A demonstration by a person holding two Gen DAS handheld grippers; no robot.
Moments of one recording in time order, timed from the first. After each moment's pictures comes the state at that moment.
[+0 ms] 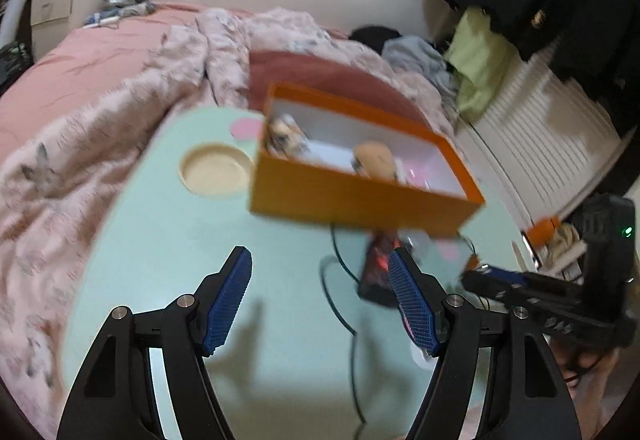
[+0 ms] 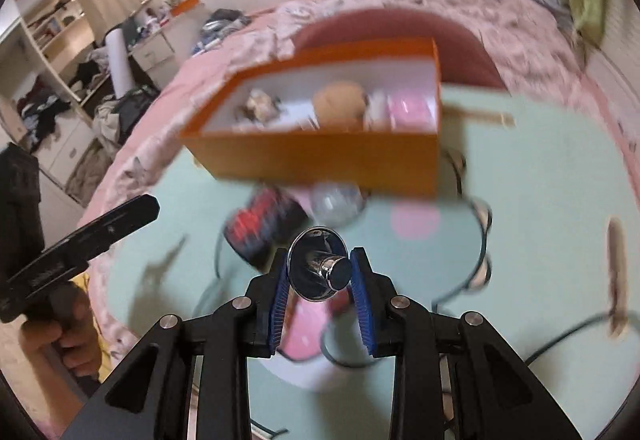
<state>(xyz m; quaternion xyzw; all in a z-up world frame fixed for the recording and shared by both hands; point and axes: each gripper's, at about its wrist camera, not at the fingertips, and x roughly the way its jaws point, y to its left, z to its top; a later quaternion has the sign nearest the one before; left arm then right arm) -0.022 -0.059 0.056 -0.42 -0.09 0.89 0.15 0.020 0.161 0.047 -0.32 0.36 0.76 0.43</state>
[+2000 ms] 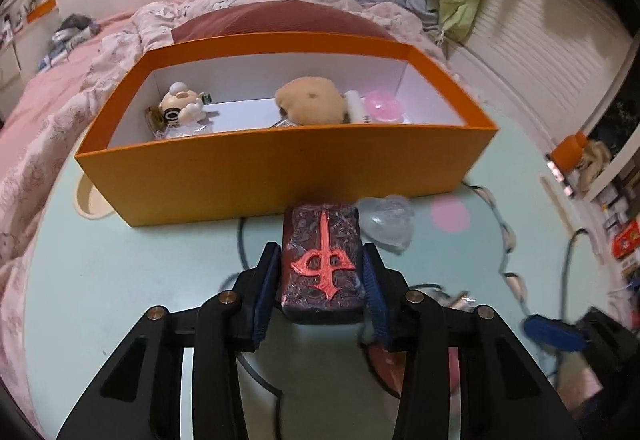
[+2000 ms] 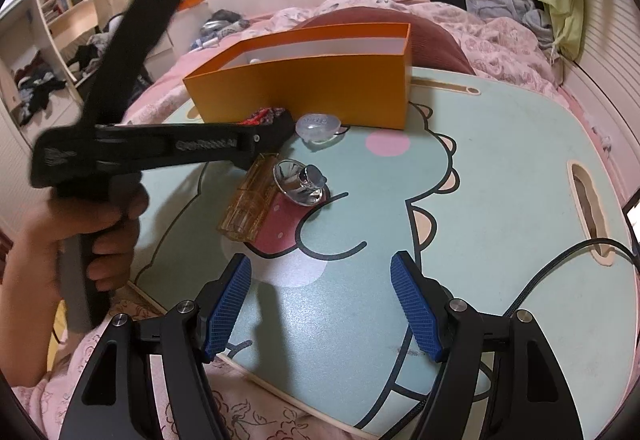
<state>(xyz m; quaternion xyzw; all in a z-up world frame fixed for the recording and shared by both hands) -0.066 0.041 0.016 -0.45 0.06 0.88 0.15 0.041 0.093 0.029 -0.32 0.30 0.77 0.47</state>
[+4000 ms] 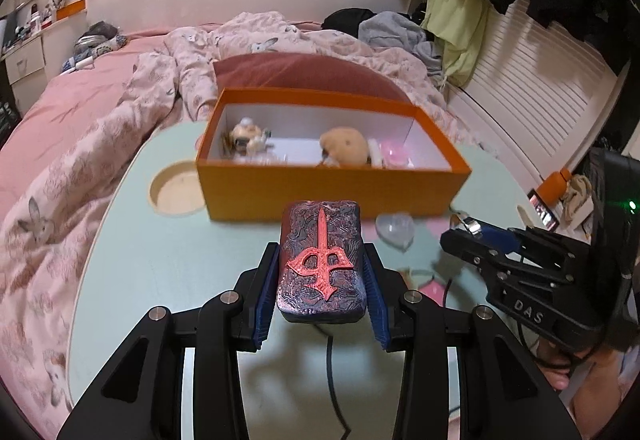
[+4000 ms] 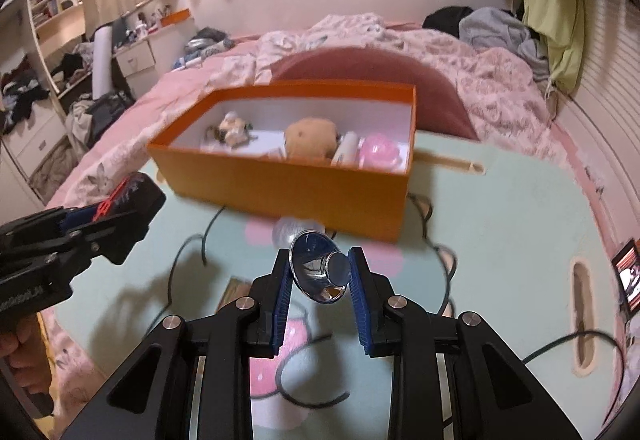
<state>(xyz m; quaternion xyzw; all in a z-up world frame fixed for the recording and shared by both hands) -0.033 -0.015 0.073 -0.41 0.00 0.90 0.16 0.016 0.171 0.063 -0.30 0.25 0.77 0.51</state>
